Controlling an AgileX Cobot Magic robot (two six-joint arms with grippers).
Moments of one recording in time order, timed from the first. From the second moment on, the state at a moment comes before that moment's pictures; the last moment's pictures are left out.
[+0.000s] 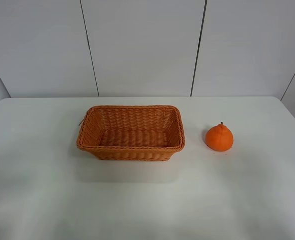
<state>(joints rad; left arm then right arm) -0.03 -0.01 -0.49 0.03 1.06 0.01 0.05 0.00 -0.49 0.01 1.03 0.01</state>
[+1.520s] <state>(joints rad) -0.03 -0.01 -0.49 0.03 1.06 0.01 0.13 1.90 -1.58 0.03 1.17 -0.01</state>
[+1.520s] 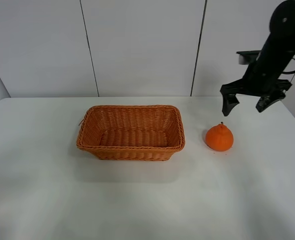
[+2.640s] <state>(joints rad) -0.03 -0.01 -0.49 0.03 1.06 0.01 0.14 2.24 -1.62 0.00 0.93 0.04</state>
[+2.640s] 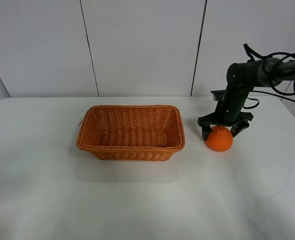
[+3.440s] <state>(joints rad) -0.03 -0.01 -0.49 0.03 1.06 0.01 0.14 2.21 -1.69 -0.01 1.02 0.04</state>
